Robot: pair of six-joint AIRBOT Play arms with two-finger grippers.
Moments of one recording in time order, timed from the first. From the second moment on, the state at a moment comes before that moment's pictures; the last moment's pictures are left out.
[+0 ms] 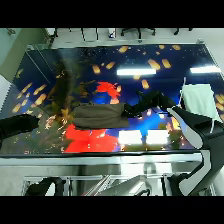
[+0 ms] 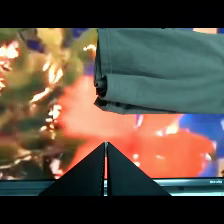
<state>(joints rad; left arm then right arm) 0.06 -0.63 1.07 -1.78 1.40 1.54 0.23 -1.84 1.26 2.47 -1.05 -1.80</state>
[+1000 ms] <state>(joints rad) 0.06 -0.62 1.05 -1.78 1.33 1.54 -0.42 -1.59 1.83 2.49 -1.05 -1.67</state>
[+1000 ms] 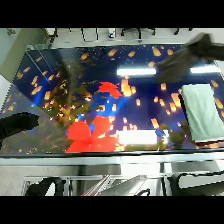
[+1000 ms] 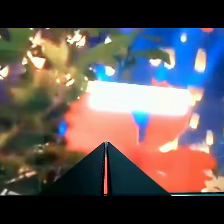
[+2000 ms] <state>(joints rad) 0.06 -0.62 1.05 -1.78 1.30 1.54 -0.83 -1.47 1.89 2.36 -1.42 -1.47</state>
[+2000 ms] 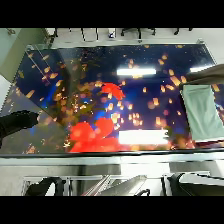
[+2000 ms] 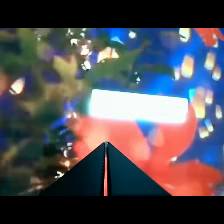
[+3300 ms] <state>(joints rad) -0.12 -0.62 1.05 -1.81 1.26 1.54 -0.83 -1.14 1.31 2.08 -1.41 -1.29</state>
